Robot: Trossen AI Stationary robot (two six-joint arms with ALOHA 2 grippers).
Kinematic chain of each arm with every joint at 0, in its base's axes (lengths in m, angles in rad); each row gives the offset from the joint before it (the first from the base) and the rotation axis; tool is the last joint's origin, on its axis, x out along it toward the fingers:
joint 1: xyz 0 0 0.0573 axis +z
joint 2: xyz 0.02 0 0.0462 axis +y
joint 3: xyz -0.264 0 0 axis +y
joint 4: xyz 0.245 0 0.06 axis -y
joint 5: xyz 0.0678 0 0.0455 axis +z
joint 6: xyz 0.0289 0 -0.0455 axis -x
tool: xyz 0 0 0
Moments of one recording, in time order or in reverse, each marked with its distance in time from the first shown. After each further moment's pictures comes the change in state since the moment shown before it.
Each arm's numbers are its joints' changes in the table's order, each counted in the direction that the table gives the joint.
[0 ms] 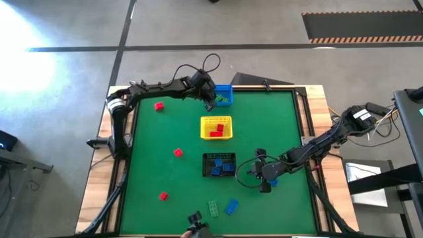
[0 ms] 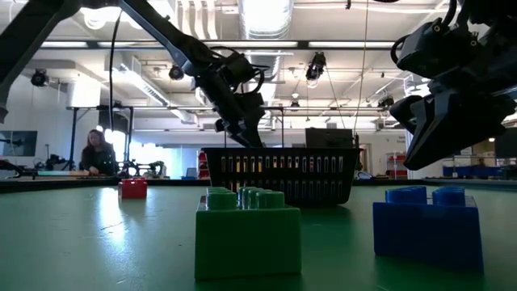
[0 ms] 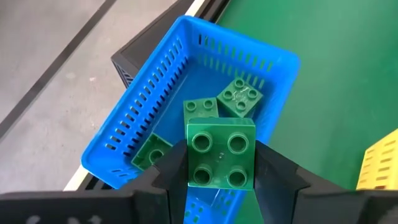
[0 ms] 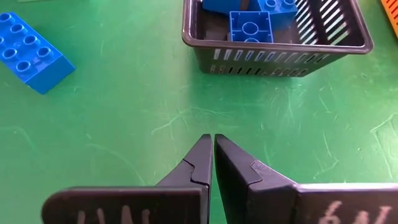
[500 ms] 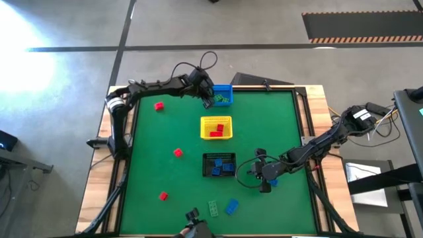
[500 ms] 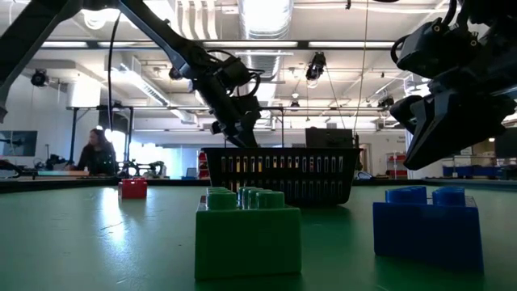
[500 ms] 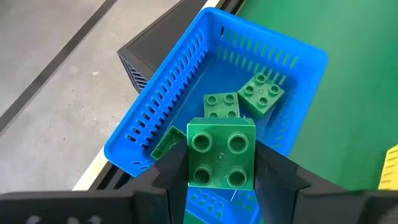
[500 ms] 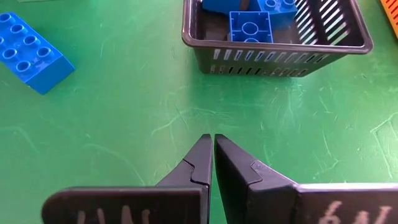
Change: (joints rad) left arm 0.036 0.002 0.006 0.000 -0.016 0.000; right arm 0.000 0.000 0.000 0.000 0.000 0.000
